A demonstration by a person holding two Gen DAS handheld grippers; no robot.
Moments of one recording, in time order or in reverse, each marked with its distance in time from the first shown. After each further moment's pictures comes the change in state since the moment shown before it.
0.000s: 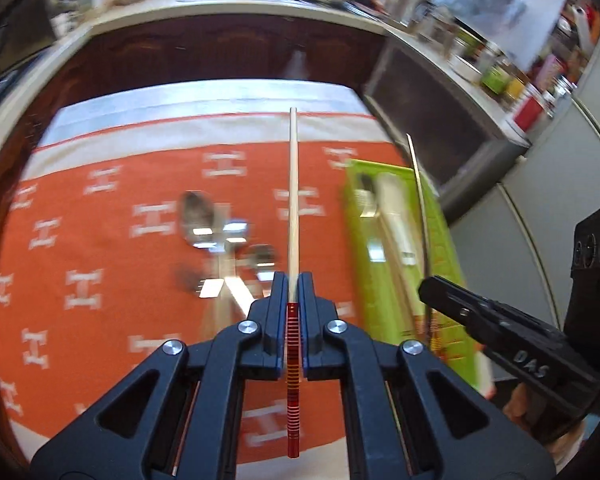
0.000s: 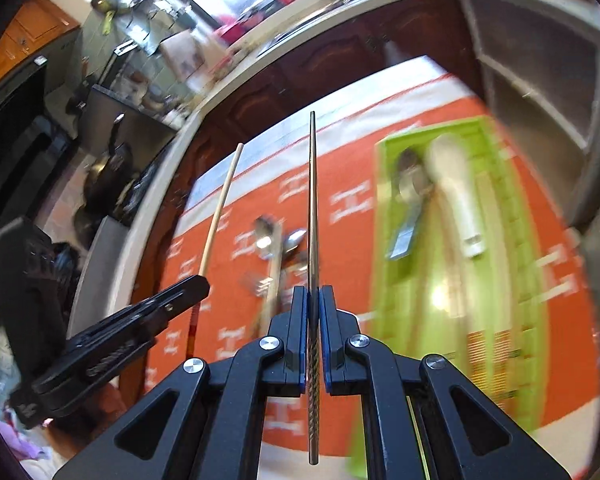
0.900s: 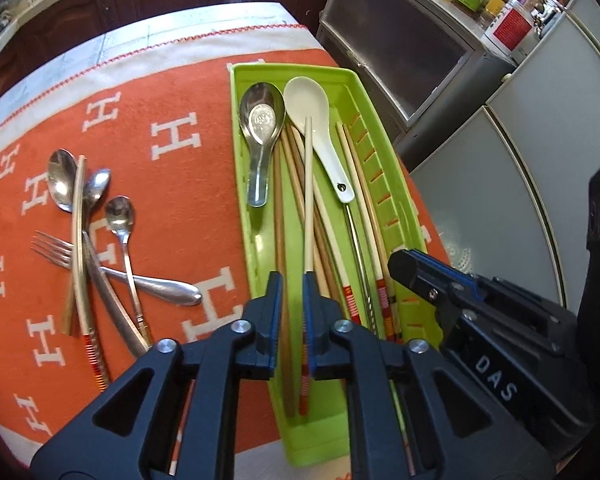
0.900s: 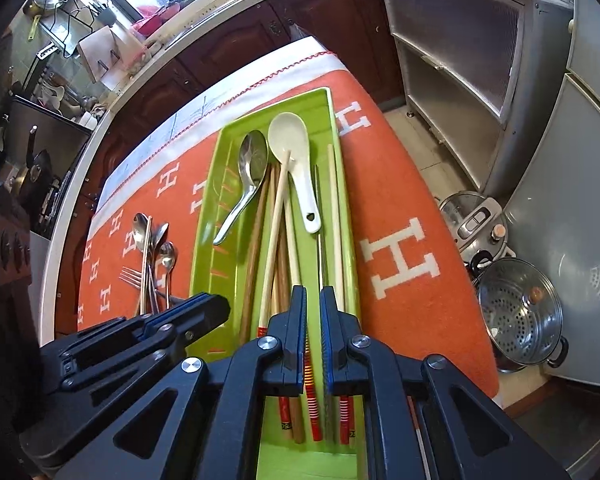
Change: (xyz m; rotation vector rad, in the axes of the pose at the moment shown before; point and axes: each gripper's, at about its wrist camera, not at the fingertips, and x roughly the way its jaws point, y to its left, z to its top) left arm 0.086 -0.095 -0.028 0.102 0.207 -0.016; right arm 0.006 -0.098 -0.001 0.089 0.086 -0.254
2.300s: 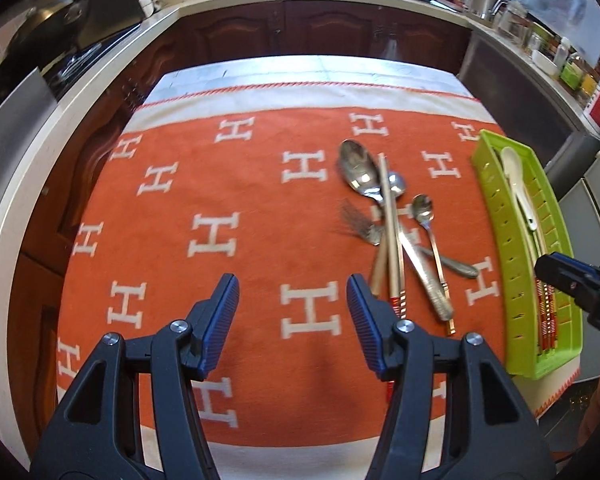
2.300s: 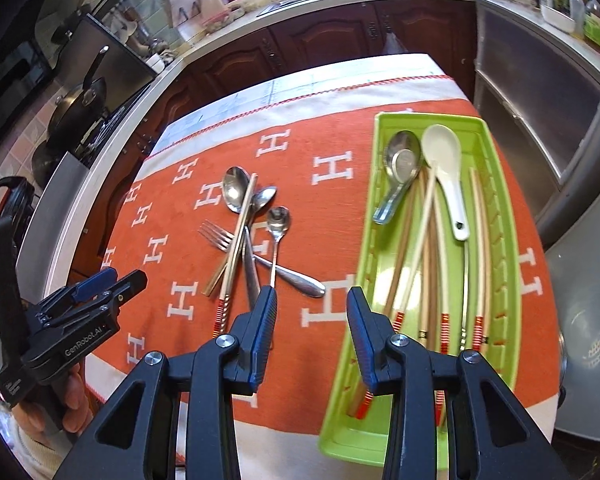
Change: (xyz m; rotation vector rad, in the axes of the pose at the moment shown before) left arm -0.101 0.197 -0.084 -0.224 -0.196 0.321; right arm -0.019 0.138 -0.035 -0.283 0.008 0.065
